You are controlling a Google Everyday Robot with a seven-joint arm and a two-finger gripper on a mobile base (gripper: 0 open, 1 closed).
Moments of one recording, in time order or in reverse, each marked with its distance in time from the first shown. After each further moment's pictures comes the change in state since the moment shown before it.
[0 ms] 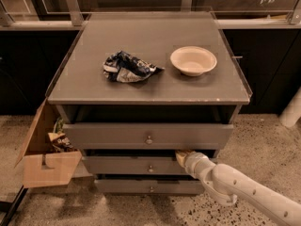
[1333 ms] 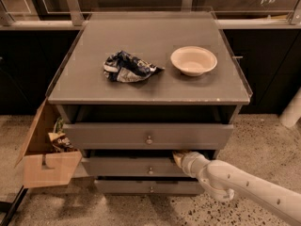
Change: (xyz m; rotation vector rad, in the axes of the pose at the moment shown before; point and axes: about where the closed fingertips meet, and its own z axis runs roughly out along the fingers) arm 0.014 0.005 0.013 -0.011 0.089 -0.068
